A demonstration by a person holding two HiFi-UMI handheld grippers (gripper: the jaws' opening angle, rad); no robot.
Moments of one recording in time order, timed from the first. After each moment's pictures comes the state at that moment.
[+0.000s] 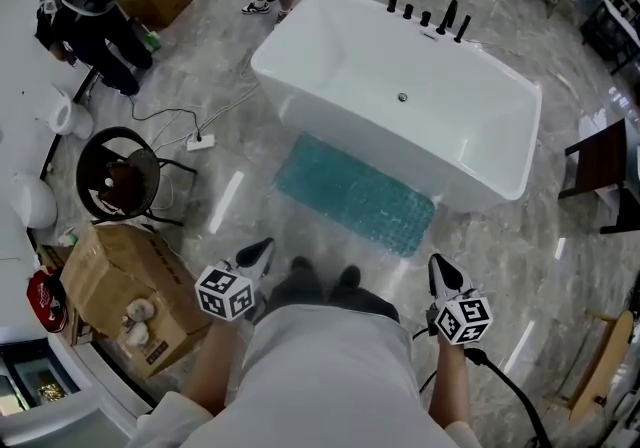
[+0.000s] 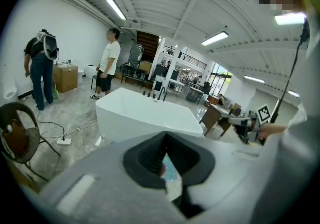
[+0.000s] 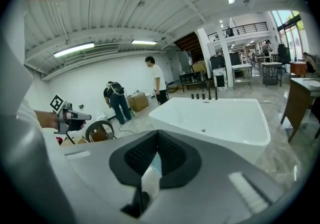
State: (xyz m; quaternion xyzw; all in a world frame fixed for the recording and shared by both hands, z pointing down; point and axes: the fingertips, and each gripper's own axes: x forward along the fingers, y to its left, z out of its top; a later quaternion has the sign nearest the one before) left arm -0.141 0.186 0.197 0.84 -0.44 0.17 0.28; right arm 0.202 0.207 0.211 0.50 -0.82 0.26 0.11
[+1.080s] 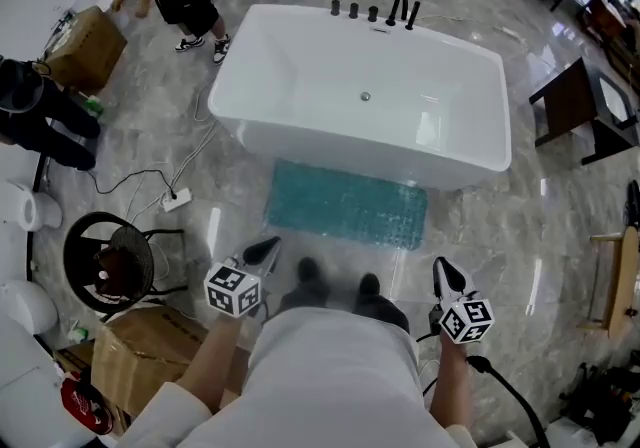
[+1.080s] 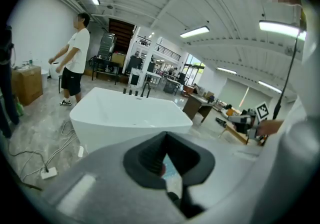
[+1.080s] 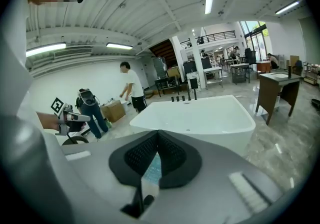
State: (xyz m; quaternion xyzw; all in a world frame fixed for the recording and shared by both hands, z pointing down) left arm -0.219 0.002 0.219 0.90 -0.27 0.21 0.25; right arm 0.106 0.142 0.221 0.64 -0.71 0.29 0.07
